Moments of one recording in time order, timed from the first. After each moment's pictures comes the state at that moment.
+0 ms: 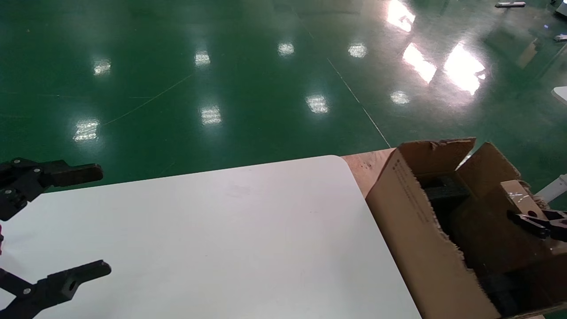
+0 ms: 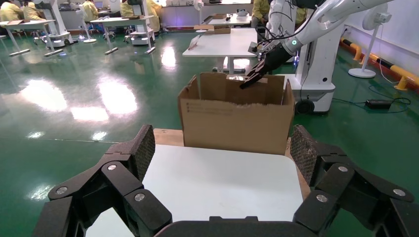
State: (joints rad) left arm -1.09 0.58 0.35 -1.26 0.68 1.47 -0.15; right arm 0.88 -0.11 -1.18 0.67 -0.09 -0.62 -0.03
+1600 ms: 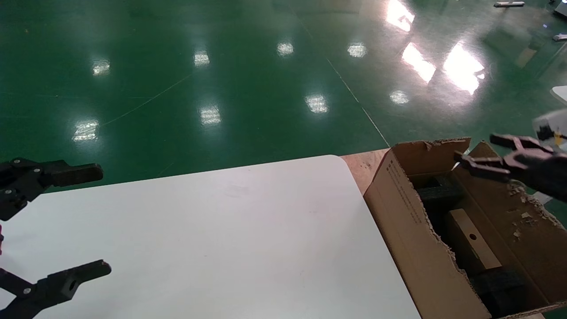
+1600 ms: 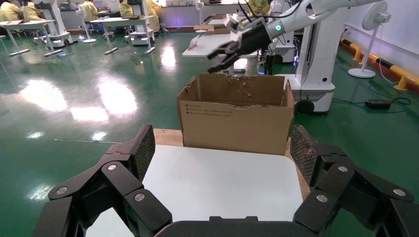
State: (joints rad) left arm -1.09 0.58 0.35 -1.26 0.68 1.47 -0.15; right arm 1.04 -0.13 -1.03 0.82 -0.09 -0.74 -0.27
